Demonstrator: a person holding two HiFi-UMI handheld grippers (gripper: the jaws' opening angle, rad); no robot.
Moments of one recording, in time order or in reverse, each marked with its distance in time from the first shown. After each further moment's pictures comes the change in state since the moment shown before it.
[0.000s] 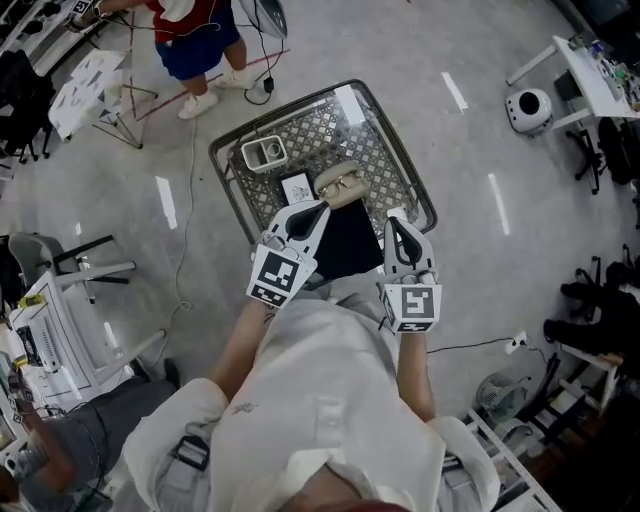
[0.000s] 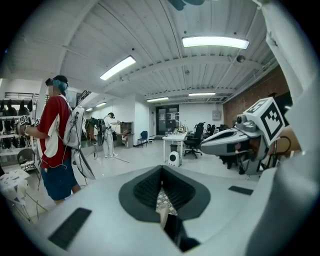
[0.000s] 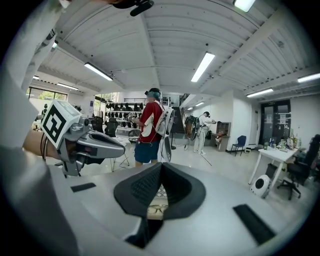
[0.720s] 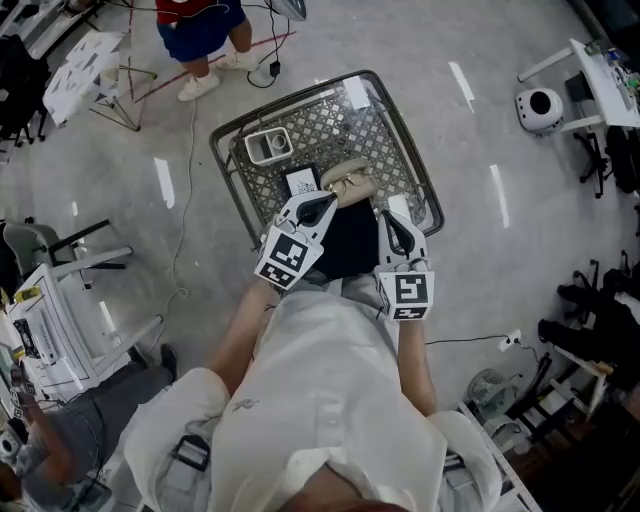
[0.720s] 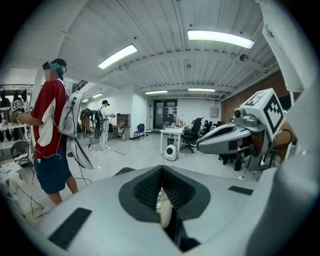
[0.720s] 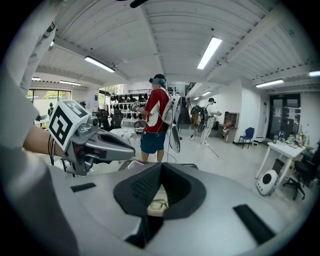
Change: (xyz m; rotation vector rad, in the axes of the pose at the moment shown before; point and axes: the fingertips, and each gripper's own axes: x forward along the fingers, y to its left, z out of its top) left arm 0.046 0.025 -0.053 -0.031 0.077 -0.060; right arm 0.057 0.011 -0.042 -0.003 0.119 0.079
